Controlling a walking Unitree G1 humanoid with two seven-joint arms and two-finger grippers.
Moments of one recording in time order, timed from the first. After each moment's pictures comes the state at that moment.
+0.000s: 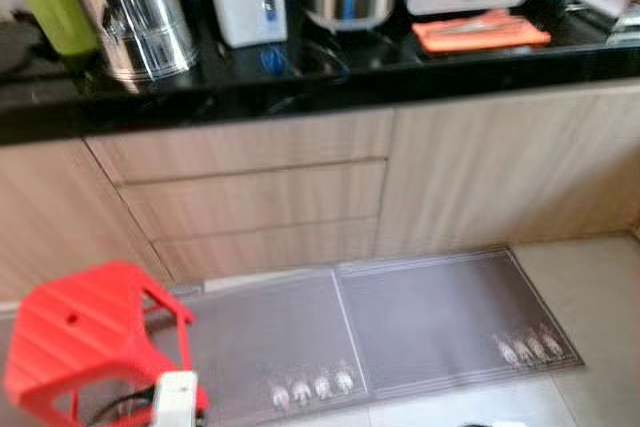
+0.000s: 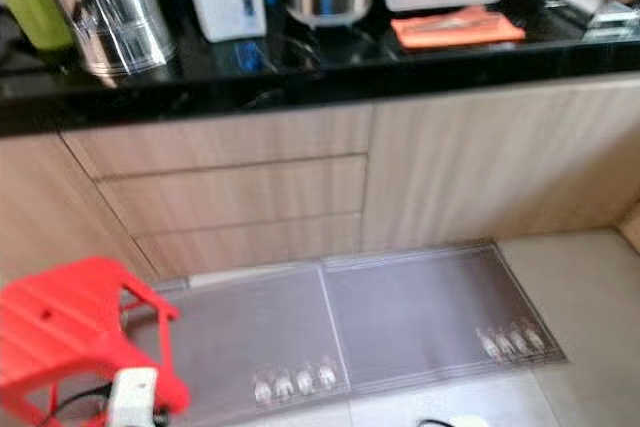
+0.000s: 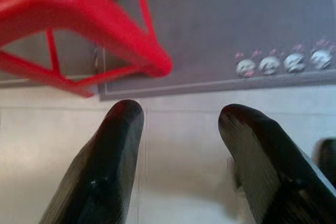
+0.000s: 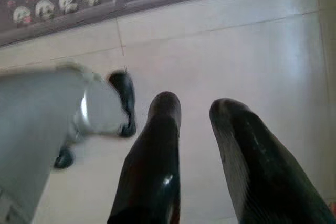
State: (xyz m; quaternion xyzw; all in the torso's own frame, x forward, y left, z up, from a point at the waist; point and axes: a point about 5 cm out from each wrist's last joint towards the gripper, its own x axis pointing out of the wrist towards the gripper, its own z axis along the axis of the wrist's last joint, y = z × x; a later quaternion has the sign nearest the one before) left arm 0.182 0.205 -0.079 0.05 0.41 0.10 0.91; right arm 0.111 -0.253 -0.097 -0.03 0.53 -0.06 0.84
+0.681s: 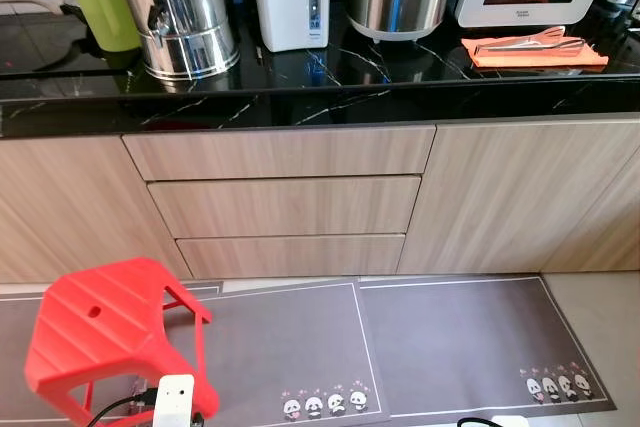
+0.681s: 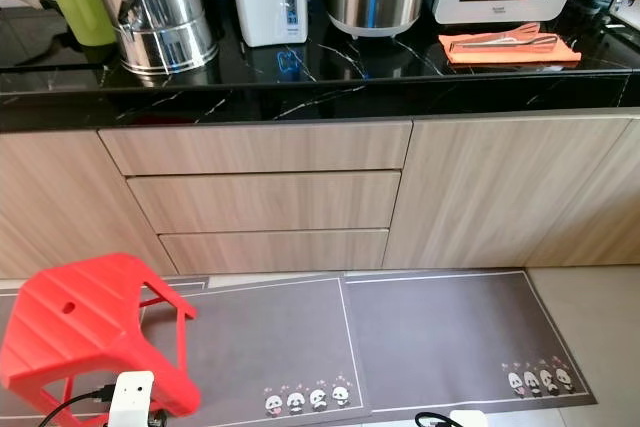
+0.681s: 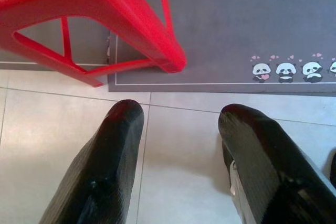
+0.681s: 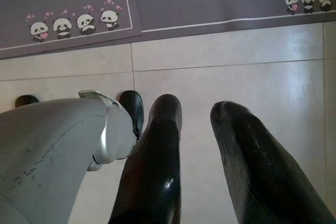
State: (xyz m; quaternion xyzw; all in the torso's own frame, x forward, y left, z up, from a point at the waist) left arm 0.178 0.212 -0.080 0.05 0.42 0.10 0.90; right arm 0.118 -0.249 -0.096 -0.04 0.53 -0.06 0.85
